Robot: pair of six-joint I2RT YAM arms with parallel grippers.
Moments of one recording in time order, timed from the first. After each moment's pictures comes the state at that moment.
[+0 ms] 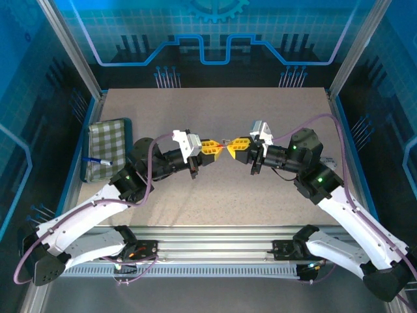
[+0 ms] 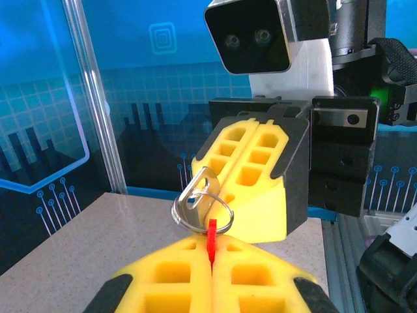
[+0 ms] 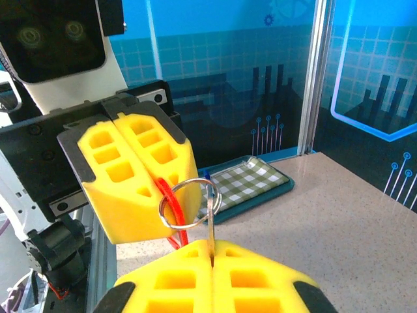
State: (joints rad) left arm -0.75 1.01 0.89 0.21 0.43 0.05; right arm 0.58 0.91 0.96 -0.12 -0.61 -0.01
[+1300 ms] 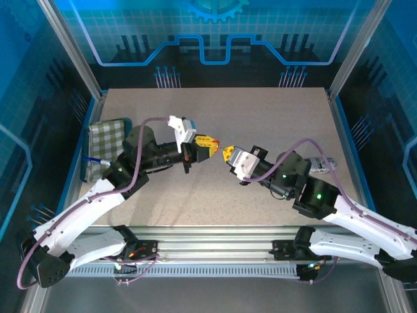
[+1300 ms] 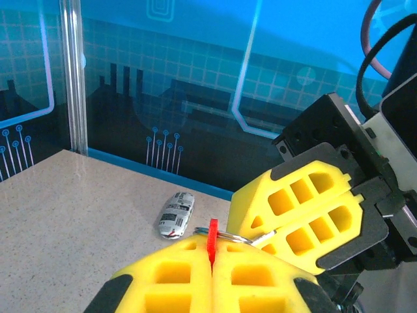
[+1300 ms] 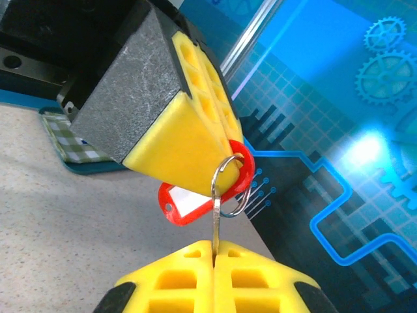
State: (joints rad) left arm -0.66 1.03 1.00 0.03 0.57 -0.17; right arm 1.03 0.86 0.97 -0.20 0.18 -0.58
